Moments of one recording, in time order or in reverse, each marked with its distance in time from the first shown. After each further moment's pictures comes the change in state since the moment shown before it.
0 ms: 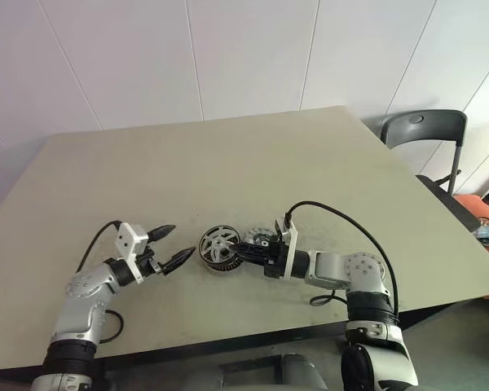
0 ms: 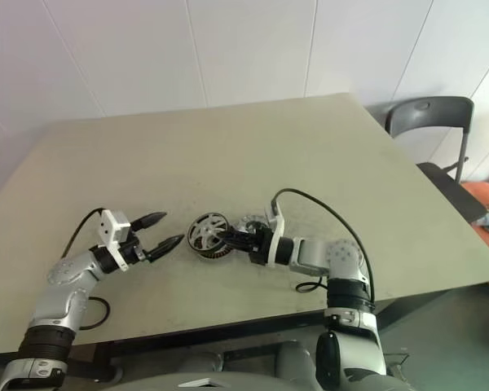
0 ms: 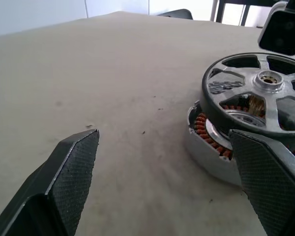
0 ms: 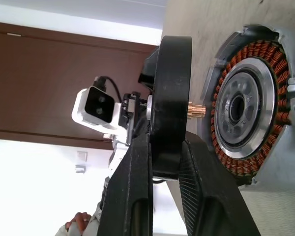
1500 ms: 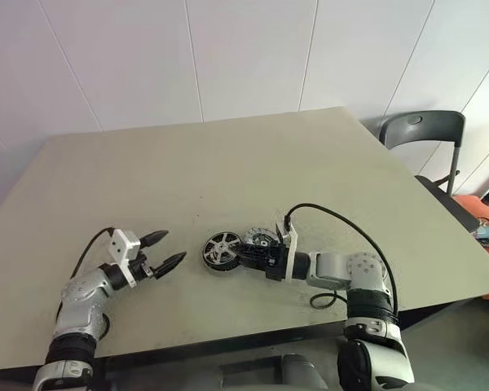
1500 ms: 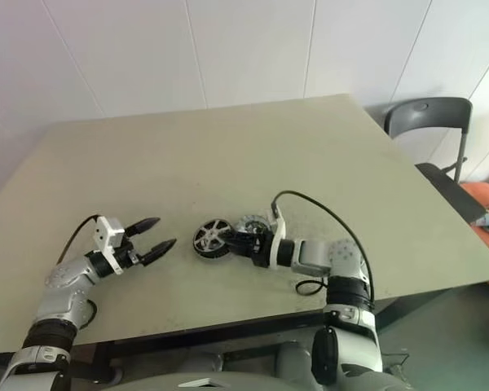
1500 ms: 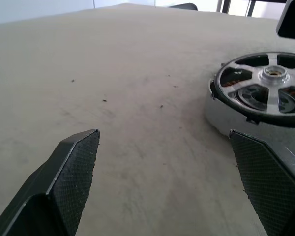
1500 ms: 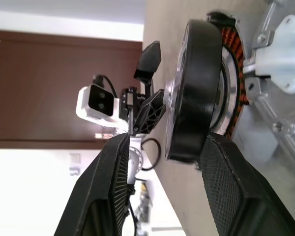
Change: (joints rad) left arm -0.078 -0.008 0.050 0.315 0.025 -0.206 -0.115; right arm -0.043 0.010 -0.073 0.025 -0.051 0.114 -0.102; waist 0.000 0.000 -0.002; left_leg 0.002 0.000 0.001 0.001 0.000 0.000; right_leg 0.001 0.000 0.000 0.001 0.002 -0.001
